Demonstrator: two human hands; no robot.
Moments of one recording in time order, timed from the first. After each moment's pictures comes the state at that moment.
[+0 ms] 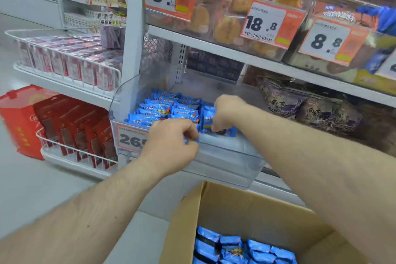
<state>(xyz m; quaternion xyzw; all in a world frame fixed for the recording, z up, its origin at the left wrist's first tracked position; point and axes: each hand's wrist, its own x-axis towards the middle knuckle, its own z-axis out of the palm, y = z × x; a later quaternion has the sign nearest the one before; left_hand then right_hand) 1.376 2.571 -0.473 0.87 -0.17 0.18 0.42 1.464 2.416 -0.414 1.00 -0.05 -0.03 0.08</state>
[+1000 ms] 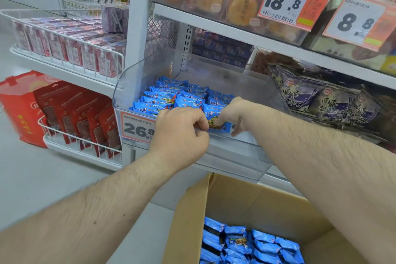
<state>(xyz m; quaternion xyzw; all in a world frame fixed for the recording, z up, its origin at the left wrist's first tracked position) 1.380 2.564 -0.485 0.85 -0.18 0.25 0.43 1.471 2.405 -0.449 0.91 -0.22 -0.10 -0.34</state>
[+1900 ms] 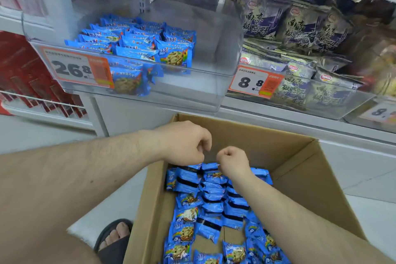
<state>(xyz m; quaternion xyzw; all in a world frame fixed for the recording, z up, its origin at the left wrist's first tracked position) 1.326 2.481 -0.548 0.89 -0.39 -0.18 0.17 1.282 2.306 -0.667 0.82 -0.31 0.01 -0.49</state>
